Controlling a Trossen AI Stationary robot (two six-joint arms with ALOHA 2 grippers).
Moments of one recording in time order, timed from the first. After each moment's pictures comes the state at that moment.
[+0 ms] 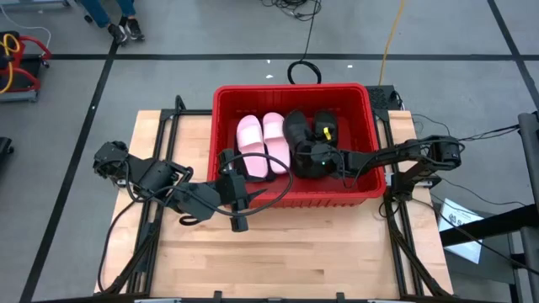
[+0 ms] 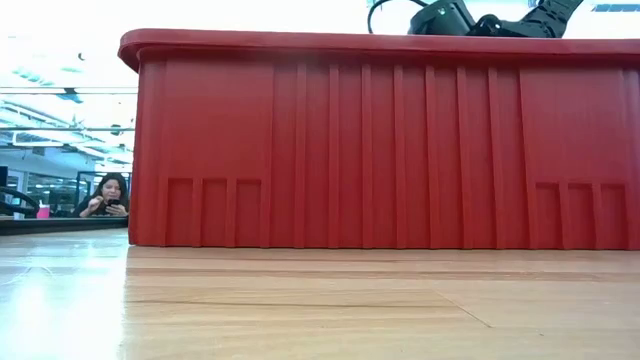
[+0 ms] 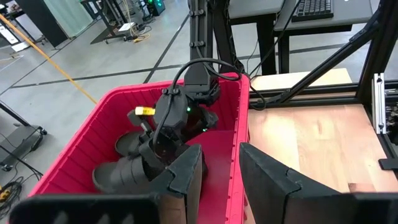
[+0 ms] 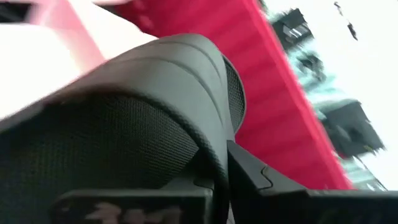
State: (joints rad) left arm -0.47 1.64 1.99 -0.86 -0.71 -0.11; right arm -0.15 1.53 0.67 0.42 0.93 -0.60
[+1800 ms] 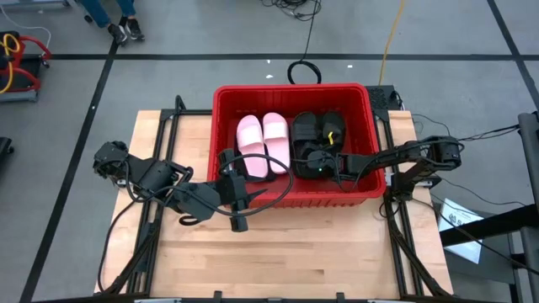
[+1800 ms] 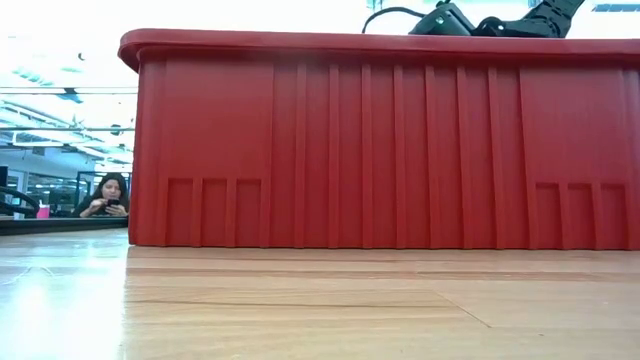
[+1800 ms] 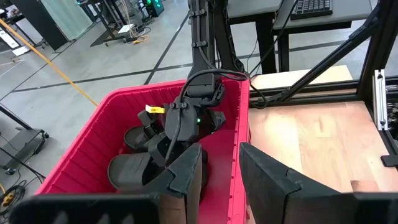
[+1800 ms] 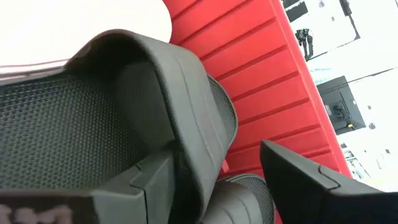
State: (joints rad) left arm -0.47 1.64 1.99 -0.86 -0.71 -0.09; right arm -0.10 1.53 0.67 0.24 1.07 -0.46
